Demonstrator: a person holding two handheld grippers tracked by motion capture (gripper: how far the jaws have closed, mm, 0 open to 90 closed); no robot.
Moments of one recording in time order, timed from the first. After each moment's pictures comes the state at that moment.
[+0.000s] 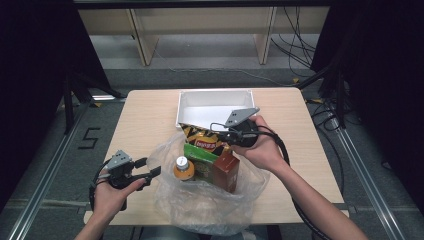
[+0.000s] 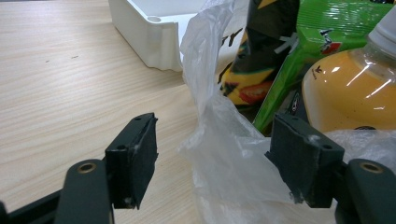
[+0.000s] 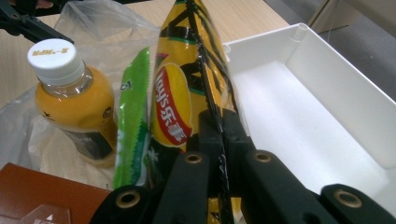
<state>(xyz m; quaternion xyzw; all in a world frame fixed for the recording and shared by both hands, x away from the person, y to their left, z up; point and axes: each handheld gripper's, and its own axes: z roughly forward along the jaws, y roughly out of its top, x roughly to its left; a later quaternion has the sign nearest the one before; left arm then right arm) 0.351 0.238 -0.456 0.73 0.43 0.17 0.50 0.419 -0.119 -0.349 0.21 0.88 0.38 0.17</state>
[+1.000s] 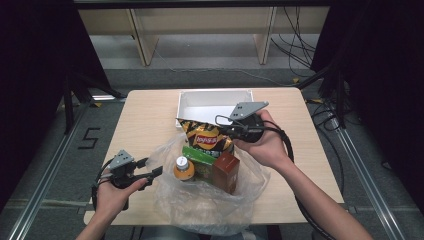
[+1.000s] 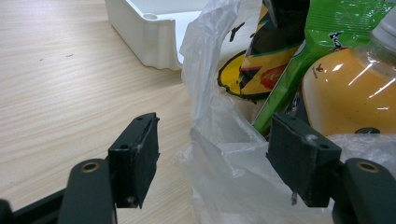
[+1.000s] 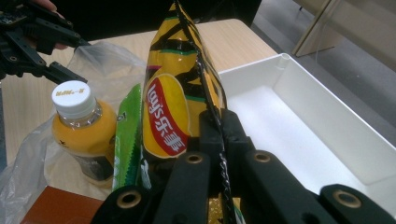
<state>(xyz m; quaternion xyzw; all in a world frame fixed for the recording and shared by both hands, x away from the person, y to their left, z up) 0.353 0.235 -0.457 0.73 0.43 0.17 0.50 0.415 -0.126 -0.322 0.19 0.87 0.42 0.18</state>
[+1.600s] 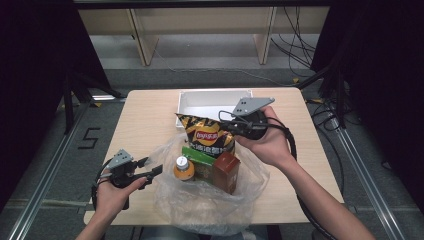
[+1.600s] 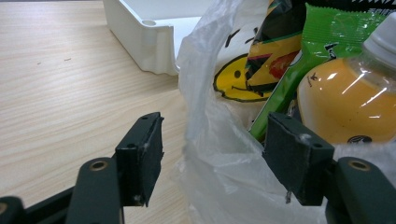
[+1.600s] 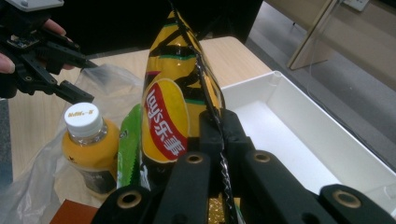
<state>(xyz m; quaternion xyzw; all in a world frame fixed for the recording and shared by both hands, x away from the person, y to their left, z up) 0.352 0.235 -0.456 0.72 0.44 0.16 0.51 0.409 -0.129 -0.304 0.19 0.86 0.44 0.20</state>
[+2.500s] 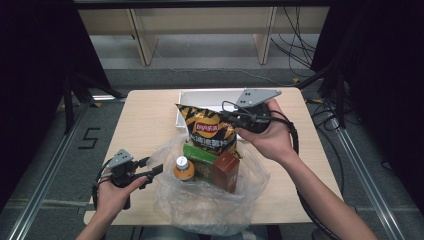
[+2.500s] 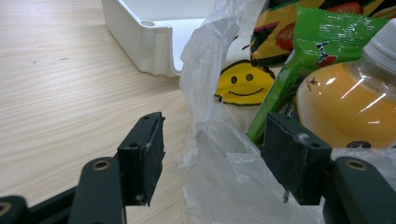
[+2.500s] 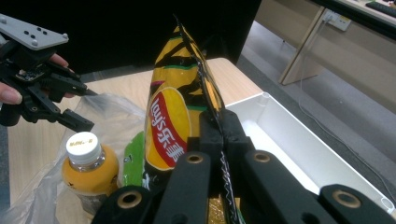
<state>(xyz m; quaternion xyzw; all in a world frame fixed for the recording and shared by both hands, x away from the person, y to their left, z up) 0.353 0.233 -0.457 0.72 0.44 0.15 0.52 0.408 -0.131 -0.284 0.19 0.84 0.47 0.22</state>
